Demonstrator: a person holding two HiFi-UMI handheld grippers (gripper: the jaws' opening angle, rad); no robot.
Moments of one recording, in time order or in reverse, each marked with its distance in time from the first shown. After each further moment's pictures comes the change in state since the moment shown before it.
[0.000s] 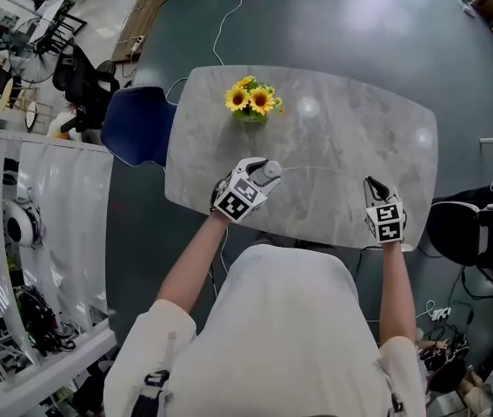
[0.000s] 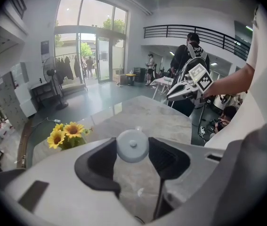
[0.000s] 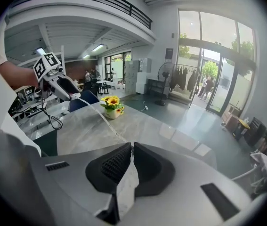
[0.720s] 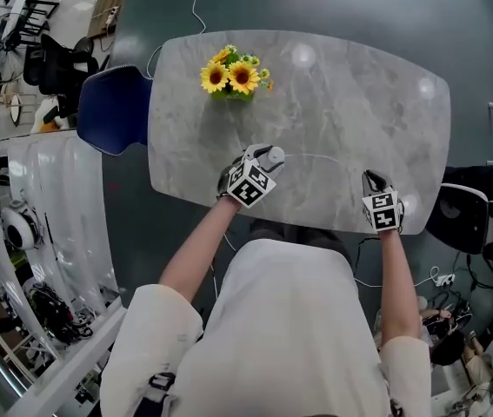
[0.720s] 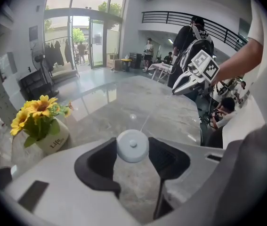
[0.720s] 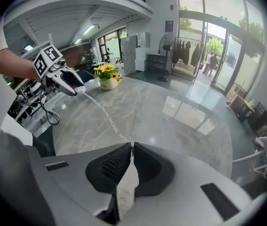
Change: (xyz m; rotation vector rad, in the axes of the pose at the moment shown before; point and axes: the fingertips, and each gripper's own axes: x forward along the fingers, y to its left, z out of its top) left arm 0.131 0.007 -0.070 0.010 0.170 -0.079; right arm 0.079 -0.003 -0.116 0.085 0.270 0.066
